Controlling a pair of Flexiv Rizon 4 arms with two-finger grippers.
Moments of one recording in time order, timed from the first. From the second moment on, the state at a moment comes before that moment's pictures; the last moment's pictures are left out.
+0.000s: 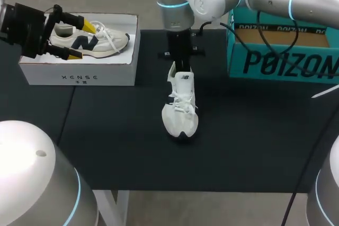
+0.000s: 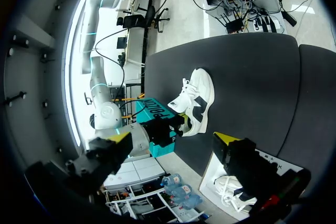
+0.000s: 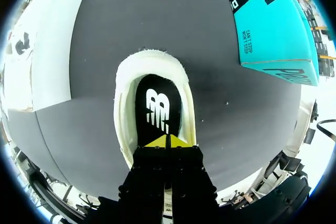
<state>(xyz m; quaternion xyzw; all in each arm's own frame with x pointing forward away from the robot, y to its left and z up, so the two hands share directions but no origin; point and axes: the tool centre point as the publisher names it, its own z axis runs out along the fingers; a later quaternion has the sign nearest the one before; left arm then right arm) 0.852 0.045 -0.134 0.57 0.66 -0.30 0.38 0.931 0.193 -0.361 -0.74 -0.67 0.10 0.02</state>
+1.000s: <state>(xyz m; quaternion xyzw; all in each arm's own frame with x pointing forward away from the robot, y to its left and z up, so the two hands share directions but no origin) 0.852 0.045 -0.134 0.57 0.66 -0.30 0.38 0.913 0.200 -0.355 -0.73 -0.68 0.10 0.02</state>
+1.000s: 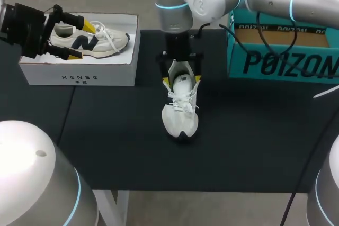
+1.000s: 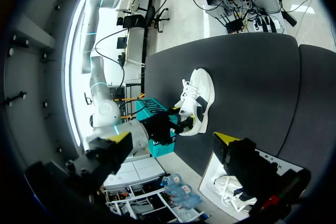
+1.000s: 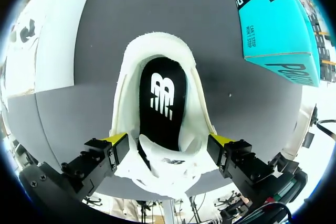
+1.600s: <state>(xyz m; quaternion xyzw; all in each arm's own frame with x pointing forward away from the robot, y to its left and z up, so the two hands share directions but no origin) 0.852 0.045 -0.134 0.57 0.66 -0.30 0.38 0.901 0.198 -0.322 -0.75 -0.66 0.02 -0.05</state>
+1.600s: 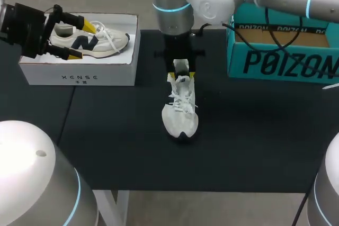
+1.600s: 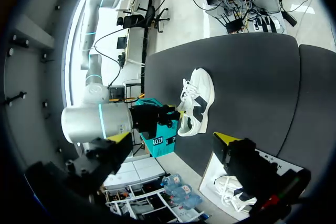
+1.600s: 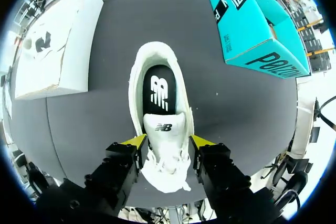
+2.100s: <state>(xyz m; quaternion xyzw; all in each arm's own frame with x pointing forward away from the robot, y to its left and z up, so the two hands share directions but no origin) 0.852 0.045 -0.134 0.57 0.66 -0.30 0.38 0.900 0.191 -0.357 -0.75 -0.66 0.01 -0.05</state>
